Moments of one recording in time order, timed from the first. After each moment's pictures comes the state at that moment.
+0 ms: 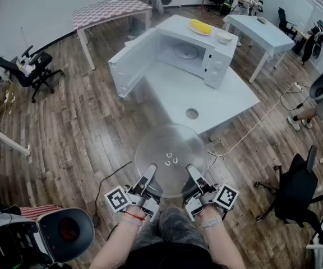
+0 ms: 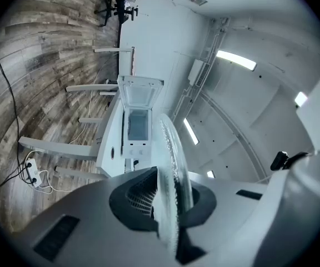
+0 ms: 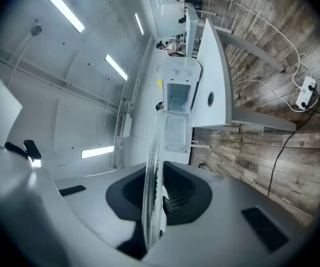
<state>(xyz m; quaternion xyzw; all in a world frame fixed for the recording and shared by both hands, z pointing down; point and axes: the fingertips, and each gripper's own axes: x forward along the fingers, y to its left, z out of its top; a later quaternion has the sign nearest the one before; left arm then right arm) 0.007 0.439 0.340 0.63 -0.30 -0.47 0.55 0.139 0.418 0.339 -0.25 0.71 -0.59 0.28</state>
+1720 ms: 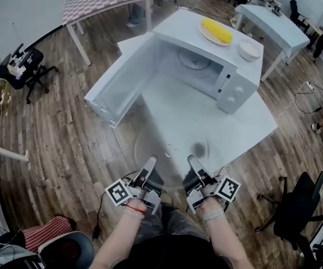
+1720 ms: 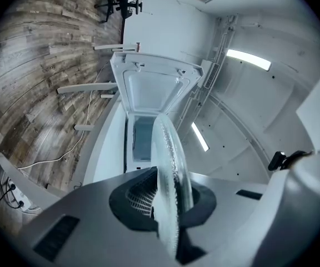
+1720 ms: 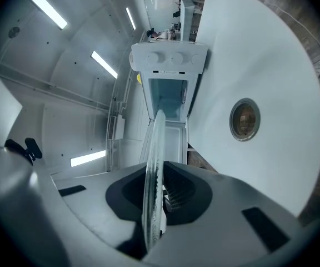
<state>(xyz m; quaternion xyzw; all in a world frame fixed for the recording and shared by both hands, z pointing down) -0.026 0.196 0.379 0.61 -0.32 -0.47 0.55 0.105 0.169 0.378 -0.25 0.70 -0.62 0.25</state>
